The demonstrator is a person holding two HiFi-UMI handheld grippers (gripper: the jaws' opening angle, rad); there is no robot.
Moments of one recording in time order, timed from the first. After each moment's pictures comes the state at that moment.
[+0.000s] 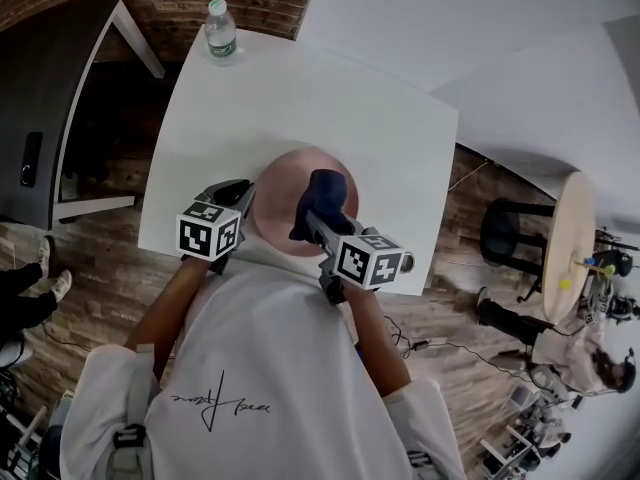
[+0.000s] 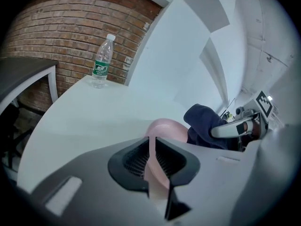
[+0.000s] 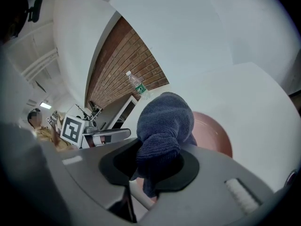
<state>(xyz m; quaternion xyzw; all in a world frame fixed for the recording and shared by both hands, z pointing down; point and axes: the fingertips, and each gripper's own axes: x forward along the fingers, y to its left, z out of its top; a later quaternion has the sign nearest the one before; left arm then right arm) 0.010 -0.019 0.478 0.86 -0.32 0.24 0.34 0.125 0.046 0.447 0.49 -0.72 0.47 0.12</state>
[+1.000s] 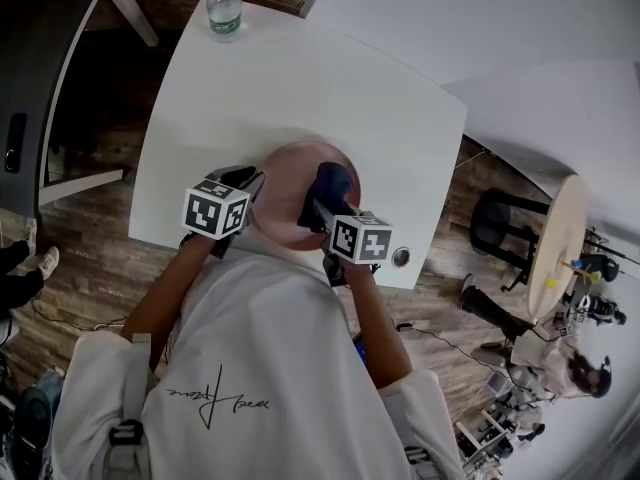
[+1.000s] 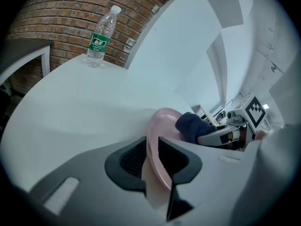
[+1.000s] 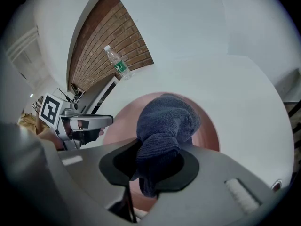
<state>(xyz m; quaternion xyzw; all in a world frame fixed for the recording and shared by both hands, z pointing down) 0.029 -0.027 0.523 0.83 -0.27 0.27 0.40 0.154 0.041 0.522 0.51 -0.66 0.50 0.25</state>
